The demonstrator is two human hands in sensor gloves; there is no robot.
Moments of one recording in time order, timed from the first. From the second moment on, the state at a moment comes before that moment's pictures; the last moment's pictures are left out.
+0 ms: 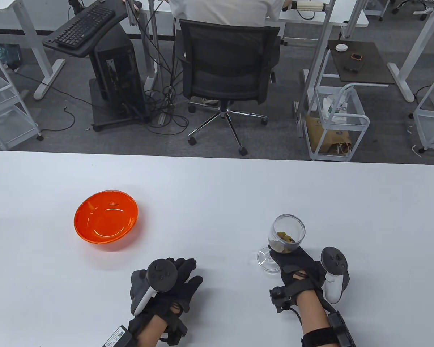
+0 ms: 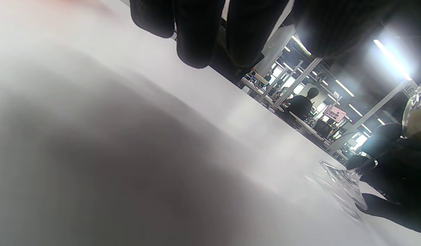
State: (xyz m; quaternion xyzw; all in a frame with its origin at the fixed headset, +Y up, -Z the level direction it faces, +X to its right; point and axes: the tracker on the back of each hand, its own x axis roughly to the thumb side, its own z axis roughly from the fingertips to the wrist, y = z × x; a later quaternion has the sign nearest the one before) left_hand -0.163 -0.742 -0.304 -0.08 -0.03 0.28 0.96; right_hand 0.215 -0.782 -0.352 -0.09 0.03 0.75 0.66
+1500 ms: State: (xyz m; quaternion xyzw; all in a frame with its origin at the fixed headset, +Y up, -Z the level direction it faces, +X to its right) left_hand -0.150 -0.746 -0.295 -0.14 -0.12 0.52 0.83; right_hand 0.083 -0.754 -0.309 0.09 0.11 0.76 0.64
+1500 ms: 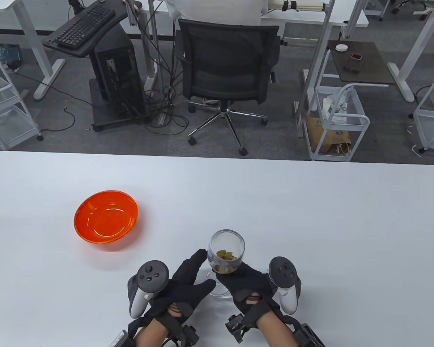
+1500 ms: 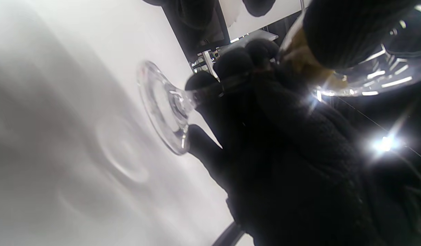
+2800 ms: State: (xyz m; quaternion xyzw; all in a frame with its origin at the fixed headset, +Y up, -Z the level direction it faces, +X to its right) left_hand -0.147 -0.752 -0.299 -0.15 -0.11 0.61 0.77; right_hand 0.064 -0.755 -0.302 0.14 0.13 0.79 0.58
